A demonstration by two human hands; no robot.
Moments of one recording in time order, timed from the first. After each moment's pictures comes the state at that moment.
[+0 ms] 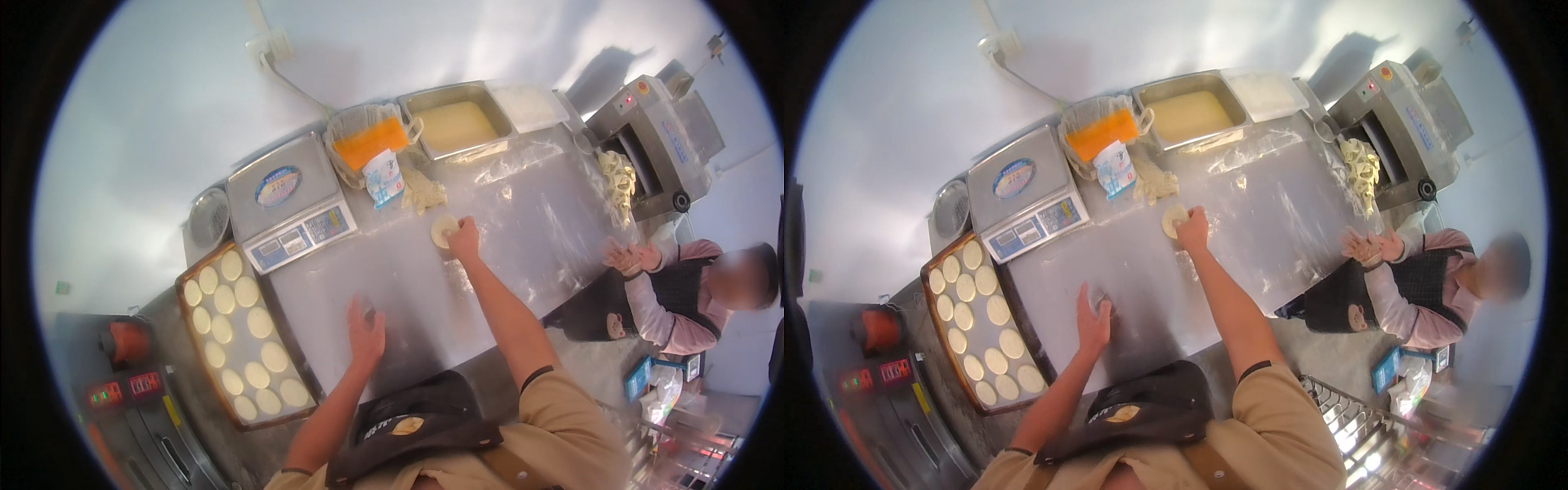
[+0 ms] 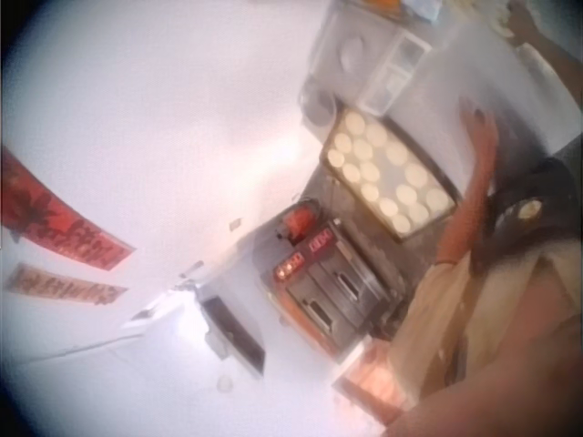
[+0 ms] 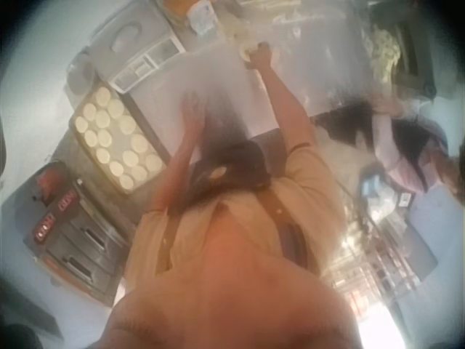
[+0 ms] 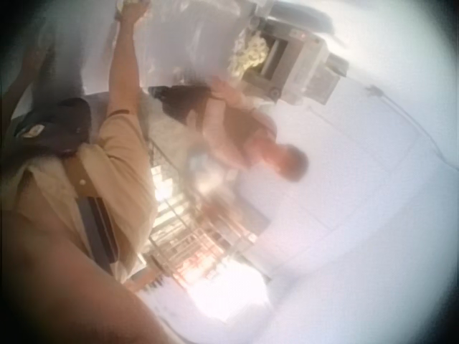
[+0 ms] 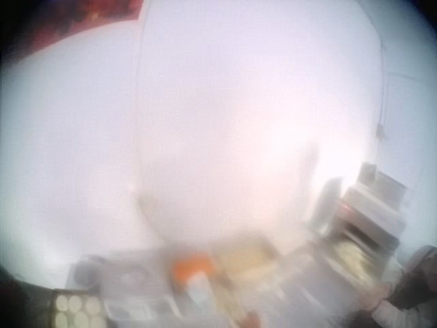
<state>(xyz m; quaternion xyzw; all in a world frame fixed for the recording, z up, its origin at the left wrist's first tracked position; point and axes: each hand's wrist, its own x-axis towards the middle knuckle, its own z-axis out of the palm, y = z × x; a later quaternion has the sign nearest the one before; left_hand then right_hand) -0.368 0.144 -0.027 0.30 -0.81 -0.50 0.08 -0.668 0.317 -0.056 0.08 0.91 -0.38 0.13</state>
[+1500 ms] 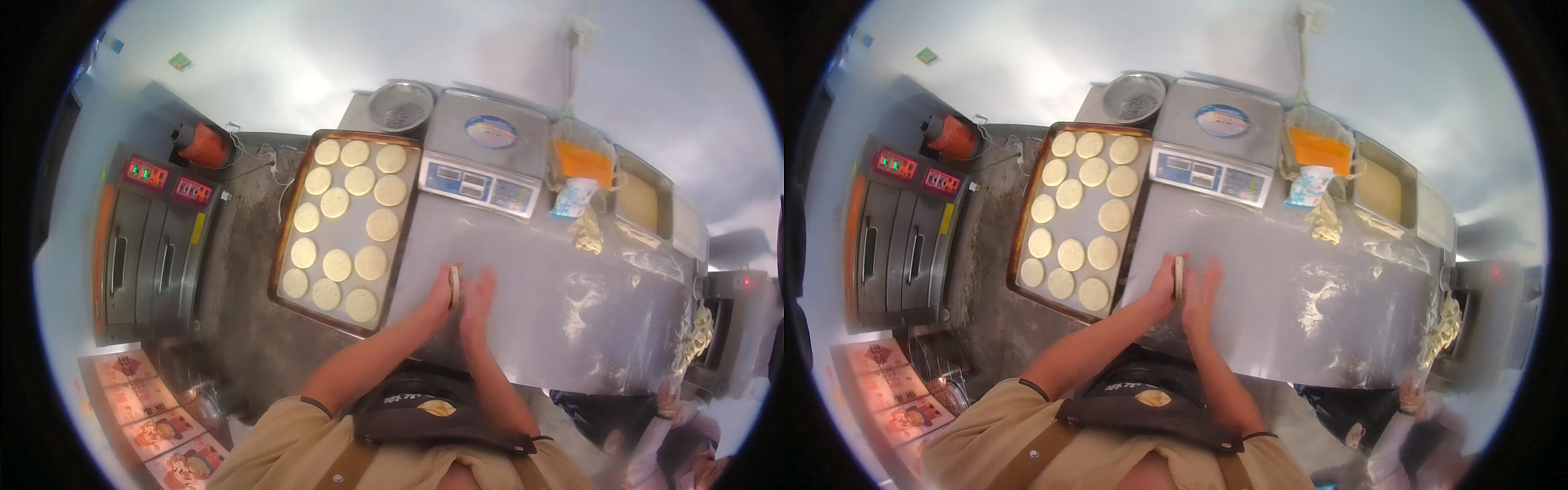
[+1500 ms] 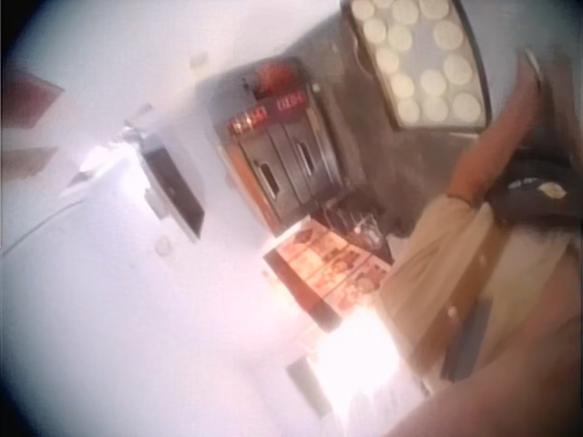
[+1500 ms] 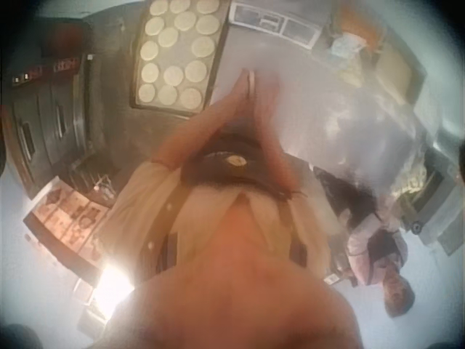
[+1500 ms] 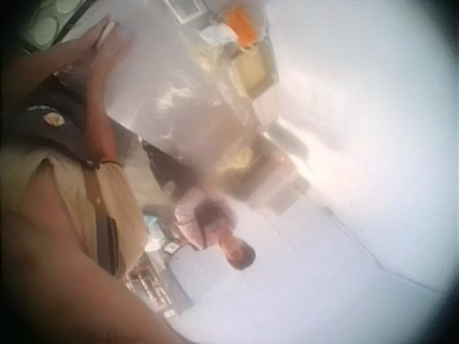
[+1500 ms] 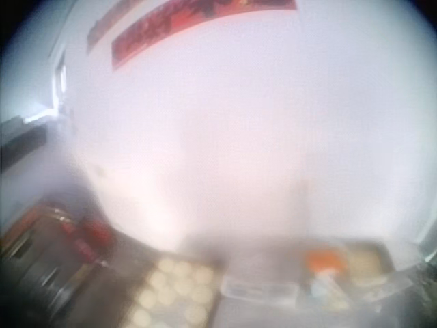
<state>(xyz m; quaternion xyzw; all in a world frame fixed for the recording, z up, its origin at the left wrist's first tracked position) -0.315 0.077 -0.029 0.50 -0.20 -0.83 0.11 -0.352 0.166 0.019 -0.16 0.69 -0.68 0.22</state>
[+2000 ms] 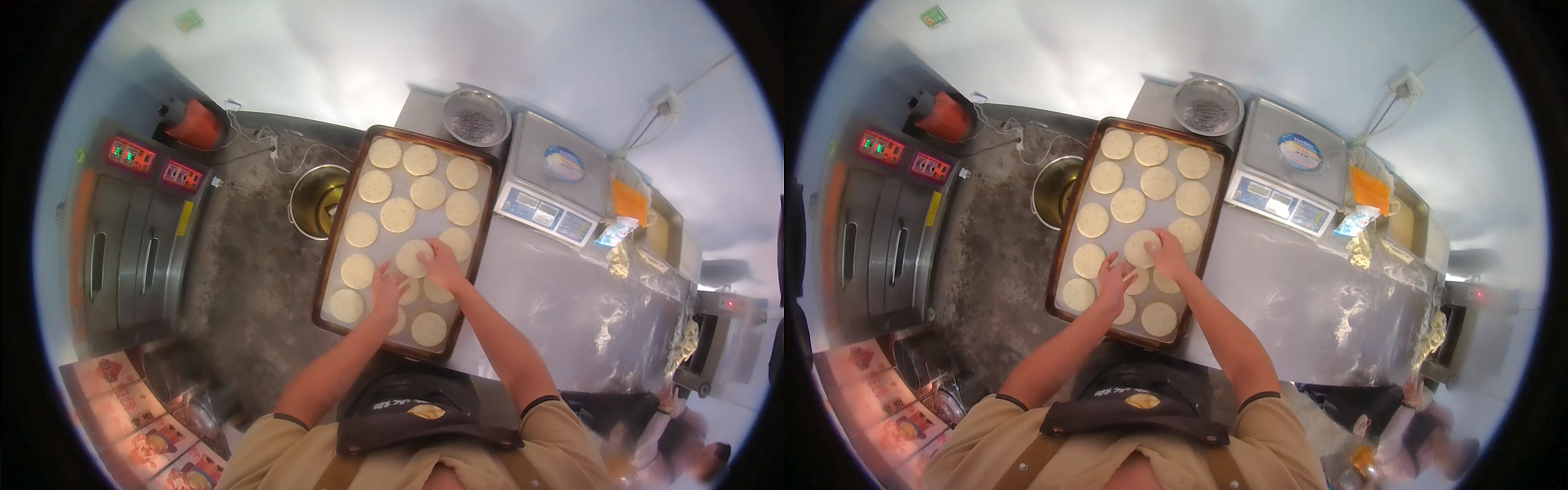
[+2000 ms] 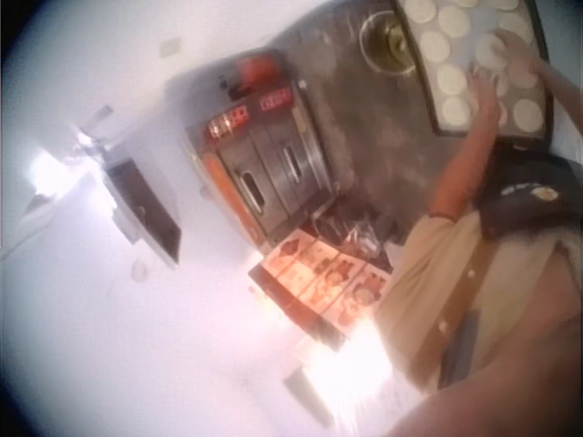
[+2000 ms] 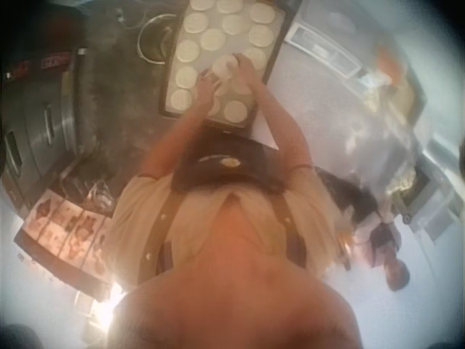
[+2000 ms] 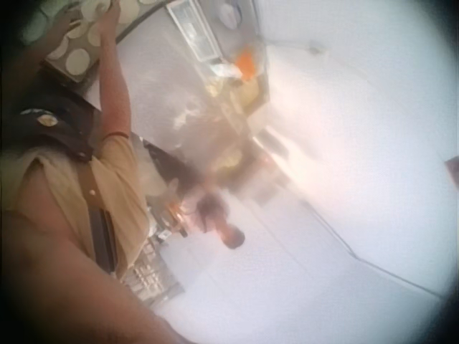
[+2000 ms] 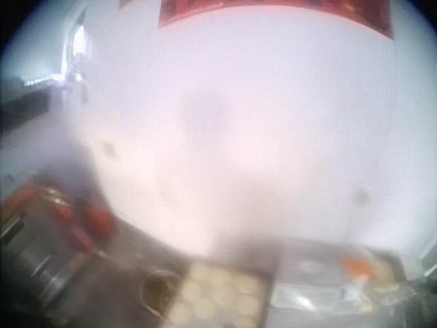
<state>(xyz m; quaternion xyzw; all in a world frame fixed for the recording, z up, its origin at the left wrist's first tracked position) -0.093 -0.150 -0.034 0.60 -0.24 -0.72 0.26 -0.263 -0.124 -0.066 -0.34 0.69 -0.46 0.44</state>
